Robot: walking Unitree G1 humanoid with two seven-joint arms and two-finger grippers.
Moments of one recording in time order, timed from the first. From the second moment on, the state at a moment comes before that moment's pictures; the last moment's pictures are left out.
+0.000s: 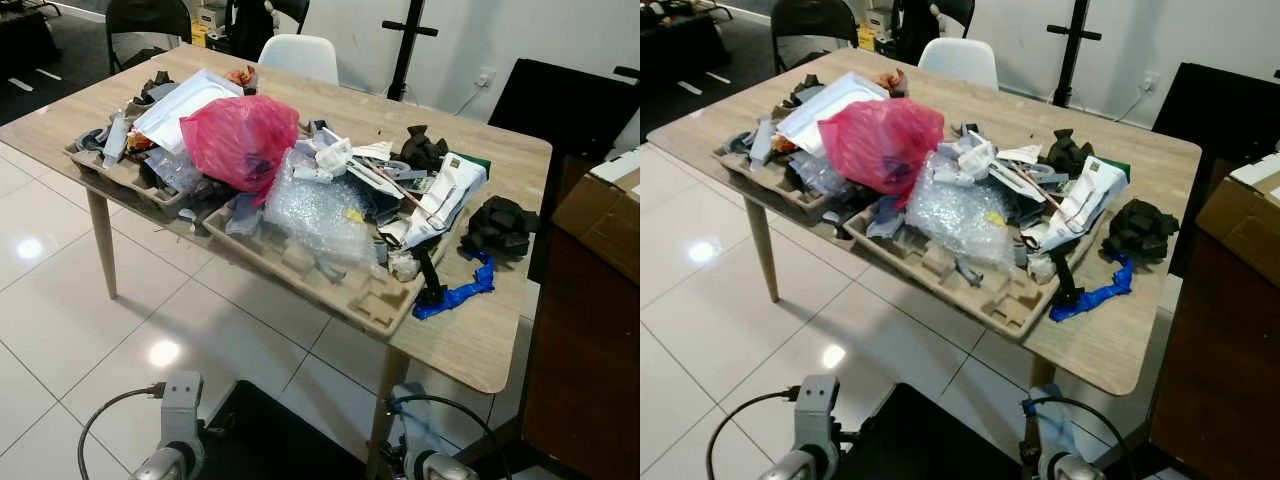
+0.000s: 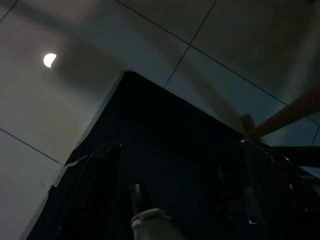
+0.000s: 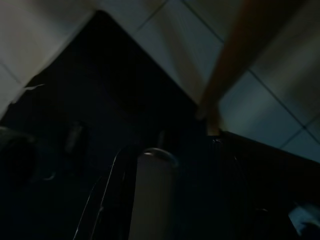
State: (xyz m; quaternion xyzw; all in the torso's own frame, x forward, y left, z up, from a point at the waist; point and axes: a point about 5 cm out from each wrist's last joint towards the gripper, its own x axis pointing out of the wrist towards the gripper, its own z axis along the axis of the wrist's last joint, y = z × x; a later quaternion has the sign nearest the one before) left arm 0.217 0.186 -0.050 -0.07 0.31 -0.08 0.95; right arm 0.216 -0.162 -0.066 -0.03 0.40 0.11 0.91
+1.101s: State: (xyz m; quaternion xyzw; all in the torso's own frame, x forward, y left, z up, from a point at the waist) left arm 0.225 0.179 0.021 0.01 0.14 -0.33 0.93; right arm 0.265 -0.094 0.158 0.16 0.04 0.64 0.75
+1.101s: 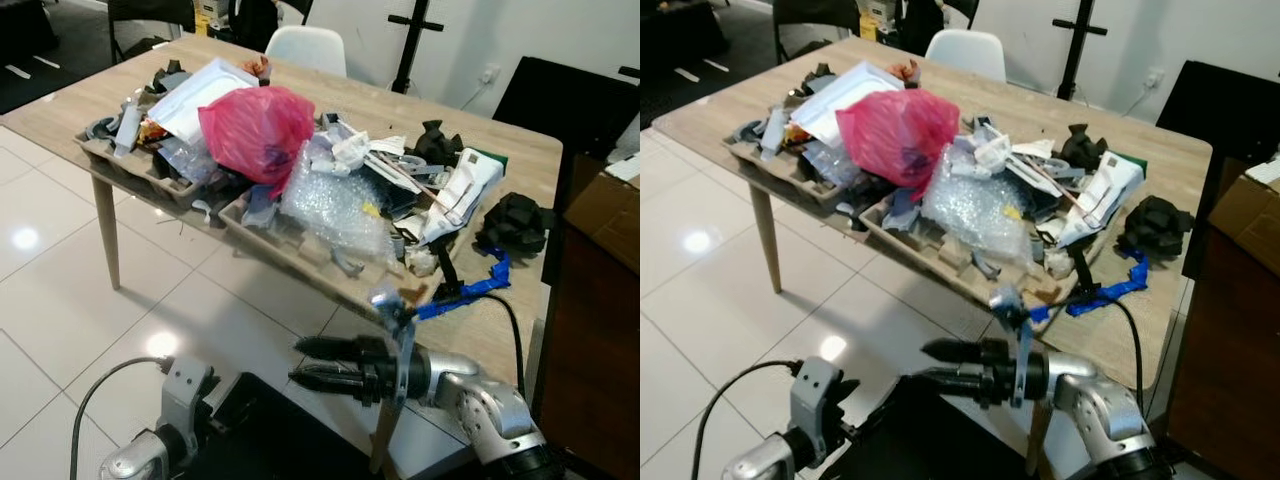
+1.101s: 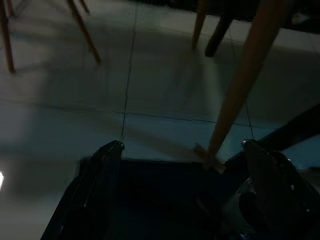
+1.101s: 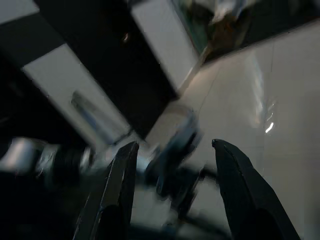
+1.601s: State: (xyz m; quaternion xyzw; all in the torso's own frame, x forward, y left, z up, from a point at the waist) left arm 0.285 0.151 0.151 0.07 -0.05 -0.36 0.93; right arm 0.345 -0.087 0.206 0.02 0.01 0.42 0.91
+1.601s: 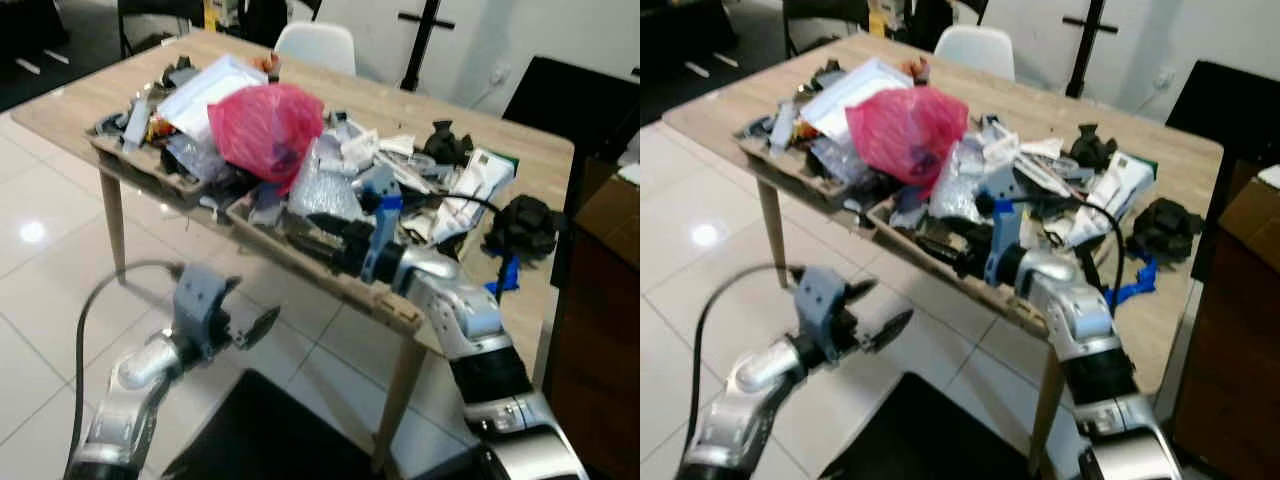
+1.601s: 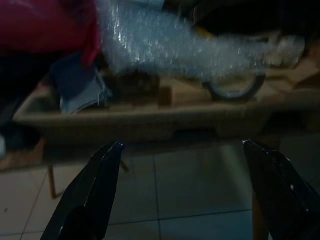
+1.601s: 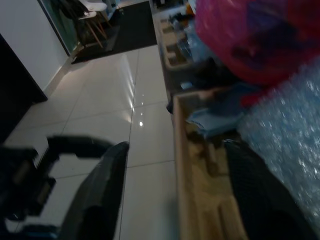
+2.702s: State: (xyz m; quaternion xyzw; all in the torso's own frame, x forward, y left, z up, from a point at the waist) left arm 0.278 0.124 0.191 0.03 0.02 -0.43 0.90; right arm 0.353 -0.179 0.210 -0.02 0.11 0.39 0.92
